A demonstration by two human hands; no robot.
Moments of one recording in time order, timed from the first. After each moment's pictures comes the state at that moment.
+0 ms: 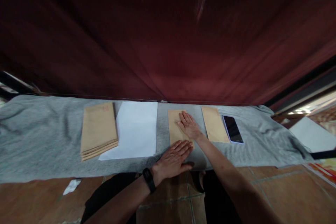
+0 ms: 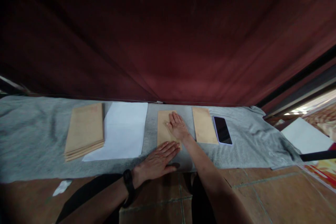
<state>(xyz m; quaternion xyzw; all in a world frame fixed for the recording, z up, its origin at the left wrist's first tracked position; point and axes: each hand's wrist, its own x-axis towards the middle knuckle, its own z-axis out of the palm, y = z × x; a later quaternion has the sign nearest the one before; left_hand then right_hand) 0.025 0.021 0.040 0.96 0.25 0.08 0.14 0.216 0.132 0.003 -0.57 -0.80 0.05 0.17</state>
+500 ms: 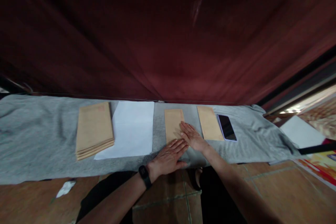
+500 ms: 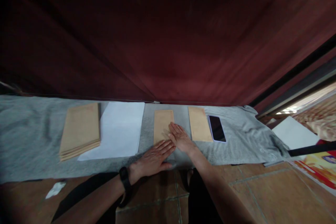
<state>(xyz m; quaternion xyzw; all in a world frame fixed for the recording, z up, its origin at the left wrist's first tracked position) 0.024 0.024 0.036 0.95 0.25 0.07 0.18 0.242 0.061 0.022 -0.55 -0.82 0.13 0.11</state>
